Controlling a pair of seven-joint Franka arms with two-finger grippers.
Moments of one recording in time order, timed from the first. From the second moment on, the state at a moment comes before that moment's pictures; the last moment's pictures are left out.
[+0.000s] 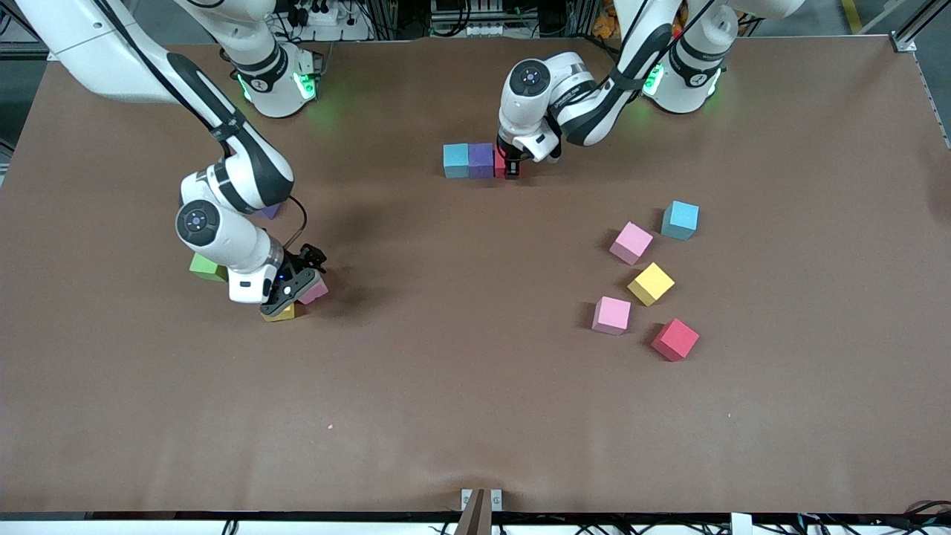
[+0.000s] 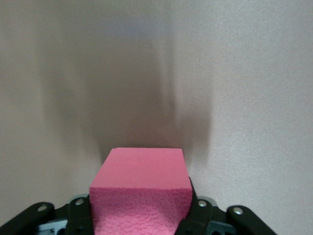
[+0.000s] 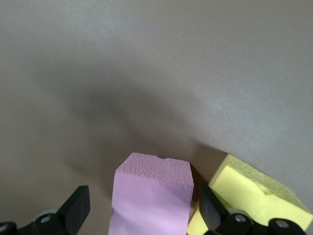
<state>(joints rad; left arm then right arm) -0.52 0.39 -0.53 -2.37 0.10 2.69 -2.66 -0.35 0.46 0.58 -2.15 -0.24 2.52 -0.31</state>
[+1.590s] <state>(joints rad) -0.45 0.19 -0.54 -2.25 0.09 2.44 -2.41 -0.34 0.49 0.55 -2.15 -0.28 2.53 -0.24</state>
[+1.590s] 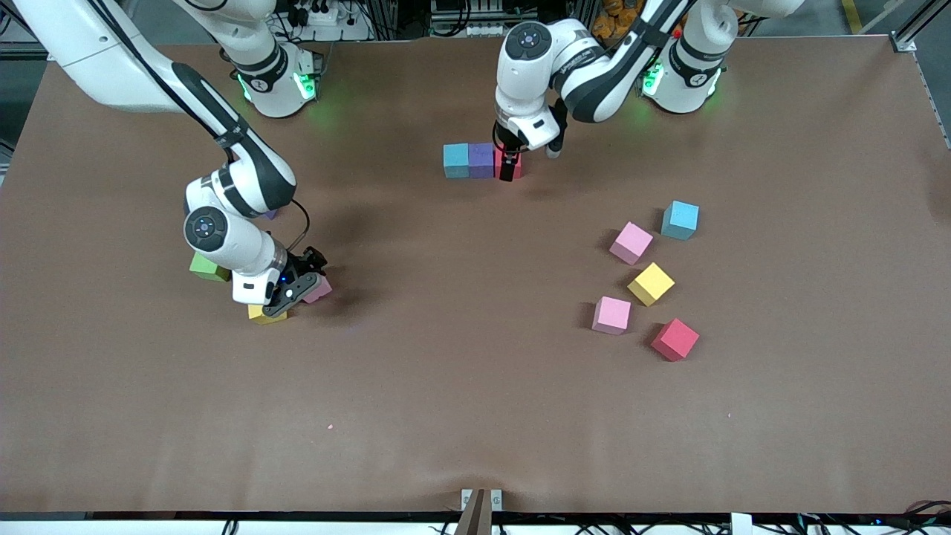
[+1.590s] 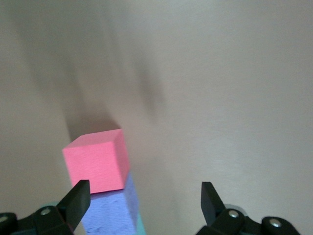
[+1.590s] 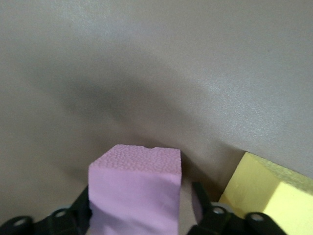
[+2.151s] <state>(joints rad) -0.30 0.18 -0.53 -2.04 0.02 2.20 -1.95 -0.24 0.42 0.56 -2.13 -0.27 2.48 -0.03</state>
